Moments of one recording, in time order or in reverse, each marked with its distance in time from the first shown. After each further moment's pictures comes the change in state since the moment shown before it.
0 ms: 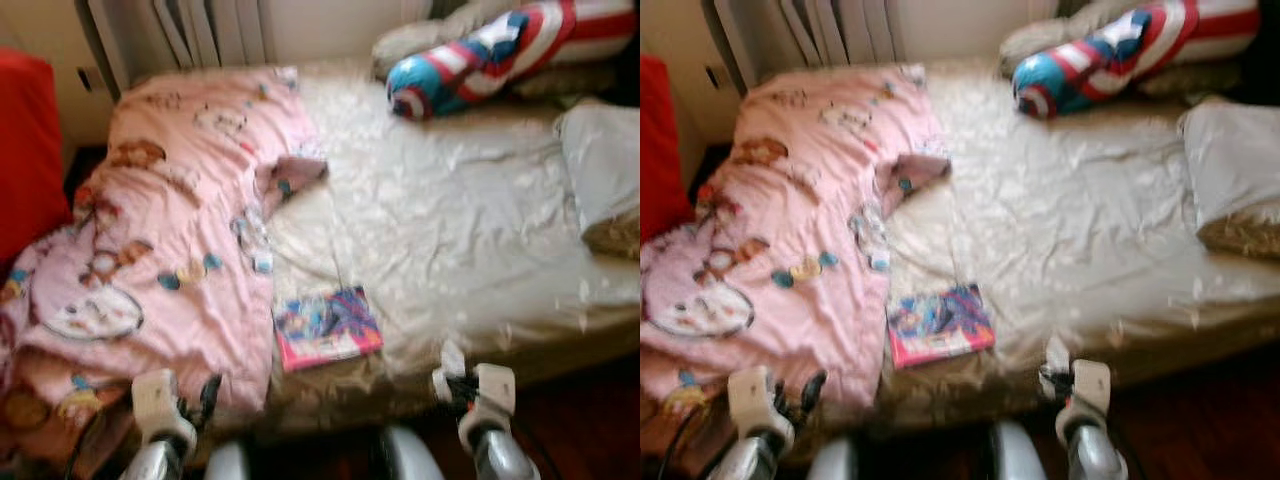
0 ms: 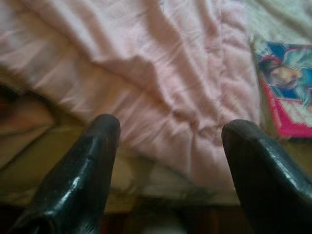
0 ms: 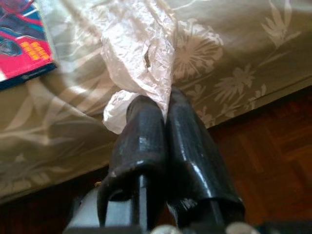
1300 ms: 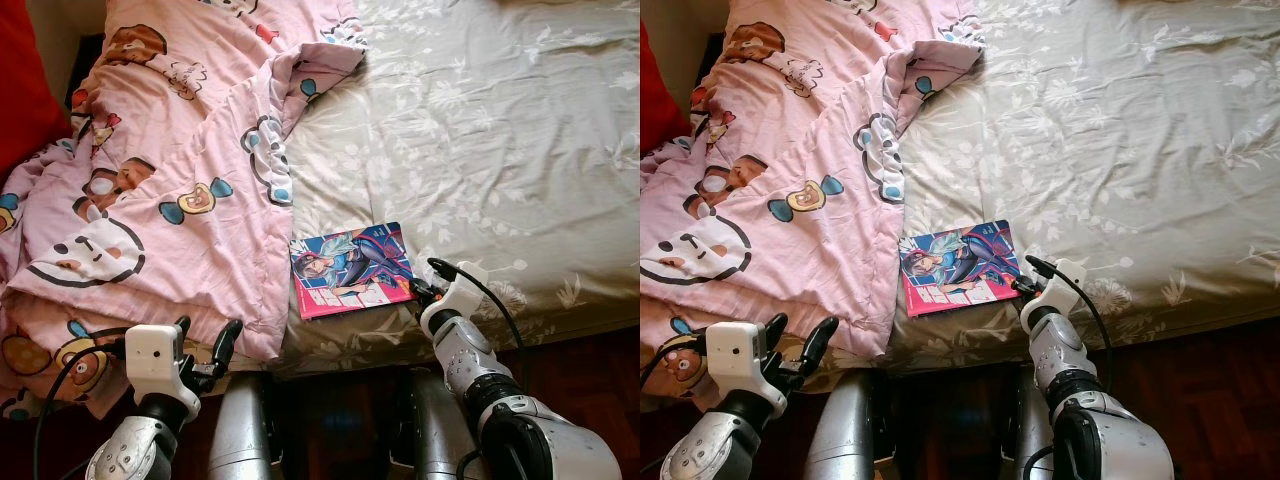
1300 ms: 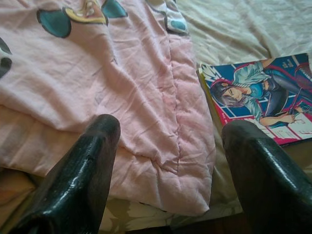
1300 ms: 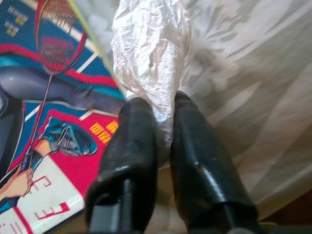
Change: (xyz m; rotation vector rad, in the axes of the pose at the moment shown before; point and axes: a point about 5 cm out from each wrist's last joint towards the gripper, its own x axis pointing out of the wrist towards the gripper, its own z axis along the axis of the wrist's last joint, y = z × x) left arm -0.061 -0.060 0.115 0.145 -0.381 -0.241; right arm 0.049 0.072 0.144 0.348 -0.152 0.147
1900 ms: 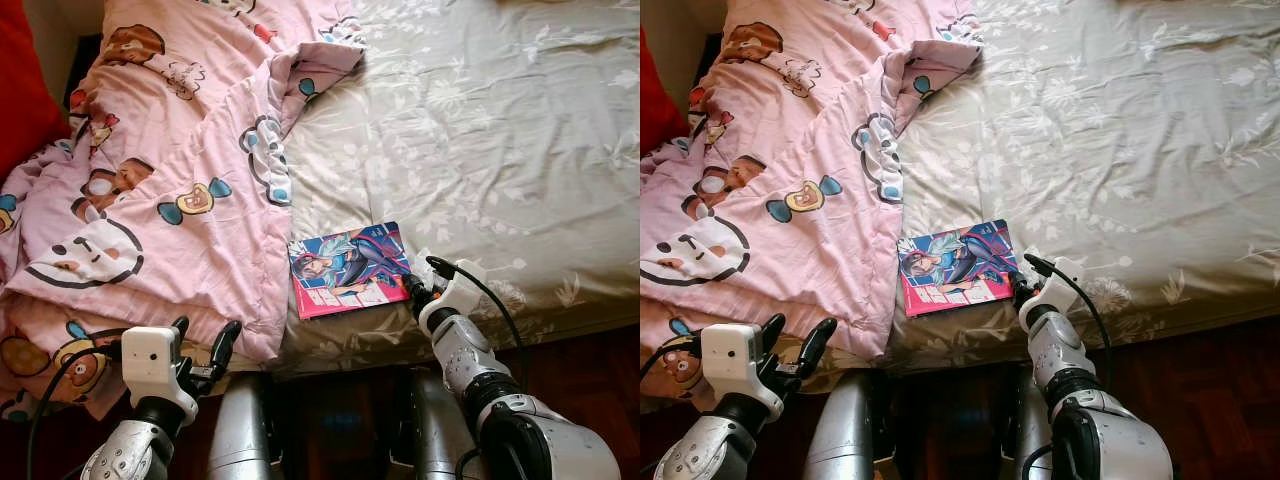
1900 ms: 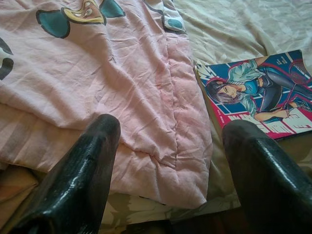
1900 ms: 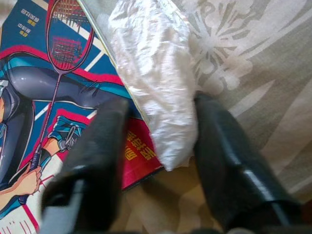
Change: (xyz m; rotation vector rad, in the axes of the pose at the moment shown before) left arm -0.011 -0.001 0.005 0.012 0.005 -0.008; right arm 0.001 0.006 -0.002 0.000 0.007 0.033
